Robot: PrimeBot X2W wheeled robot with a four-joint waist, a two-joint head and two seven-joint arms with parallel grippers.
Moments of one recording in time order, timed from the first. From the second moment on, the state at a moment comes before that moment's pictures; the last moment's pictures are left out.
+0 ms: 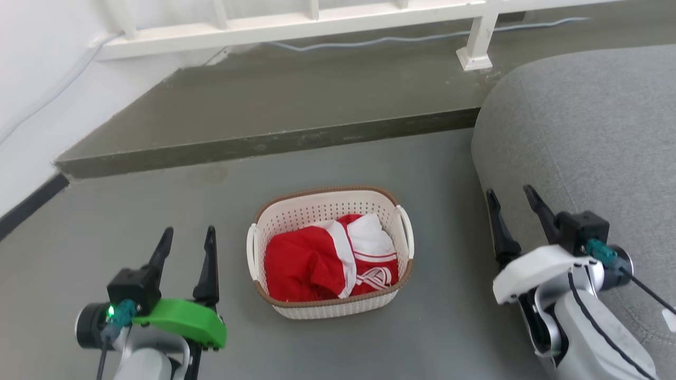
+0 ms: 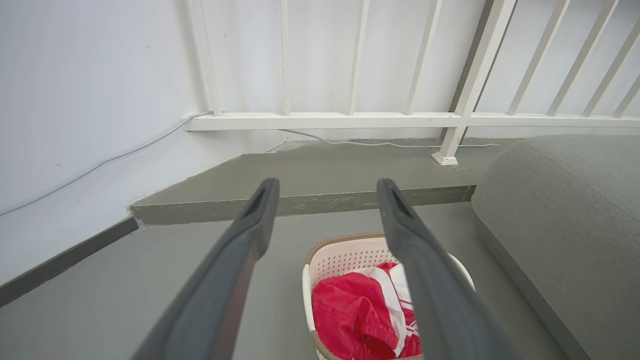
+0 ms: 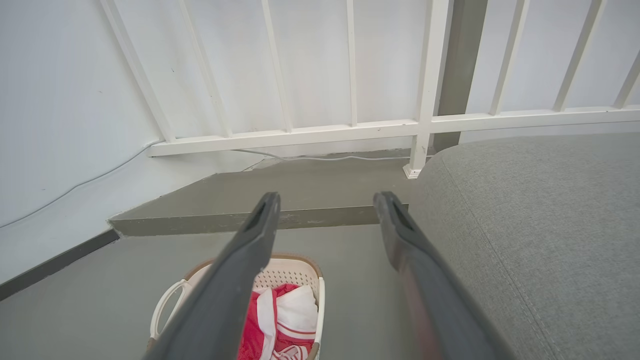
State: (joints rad) left arm -0.12 0.12 -0.28 0.25 -0.38 0.04 -0.25; right arm -0.19 -0.18 0.36 0.34 0.35 -0.12 -0.25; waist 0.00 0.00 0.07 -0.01
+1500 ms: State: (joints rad) left arm 0.07 0.12 -0.27 0.09 -0.34 0.07 -0.25; right arm 0.00 -0.17 0.30 0.20 0.29 -0.12 -0.25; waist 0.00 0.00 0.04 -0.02
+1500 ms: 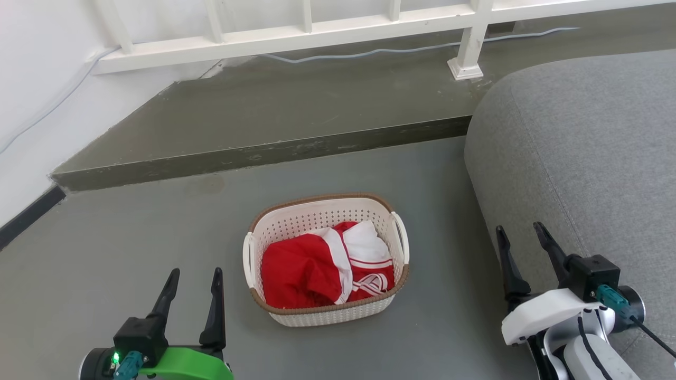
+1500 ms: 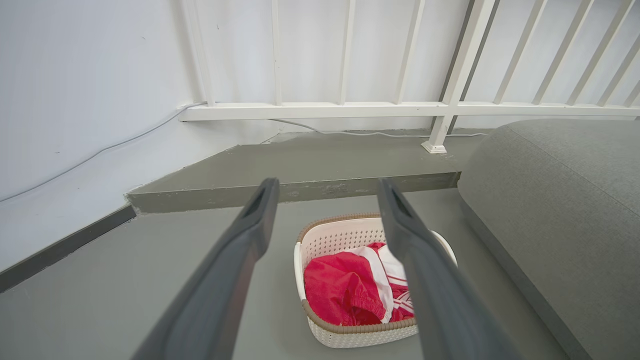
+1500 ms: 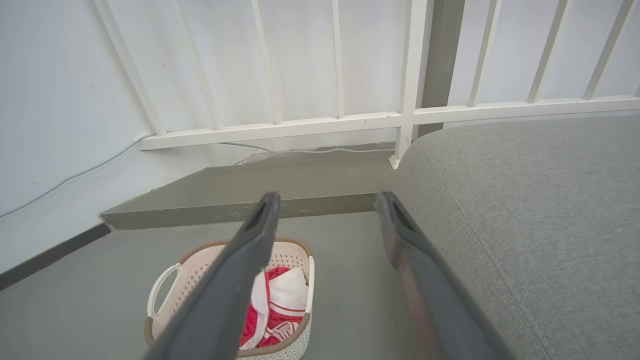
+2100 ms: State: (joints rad) left arm 0.09 0.10 -0.29 0.12 -0.41 0.05 -0.25; right arm 0.05 -0.15 0.30 0.22 0.36 -0.11 -0.25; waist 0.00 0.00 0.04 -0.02
